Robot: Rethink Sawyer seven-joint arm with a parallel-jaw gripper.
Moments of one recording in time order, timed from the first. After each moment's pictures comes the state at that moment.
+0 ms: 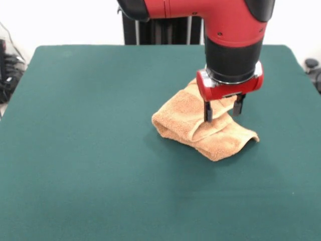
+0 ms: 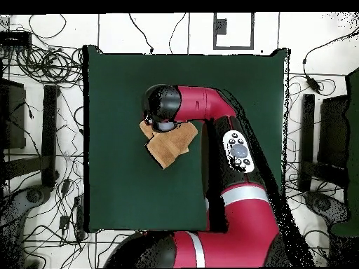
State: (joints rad) arm -0.22 -0.42 0.25 1.25 -0.20 0.92 1.57
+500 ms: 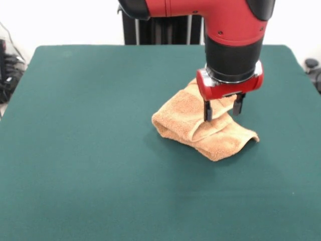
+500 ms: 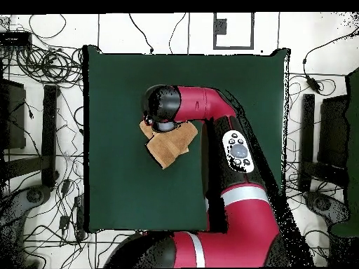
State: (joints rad) arm -0.22 -0.42 0.25 1.25 -0.21 0.92 1.57
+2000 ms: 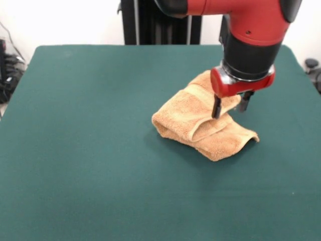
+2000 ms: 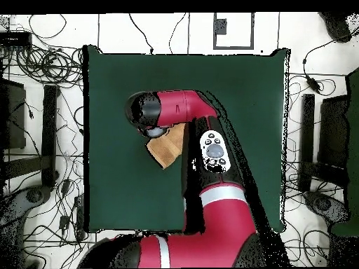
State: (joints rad) arm -0.13 -0.42 0.19 1.25 -0.26 0.92 1.57
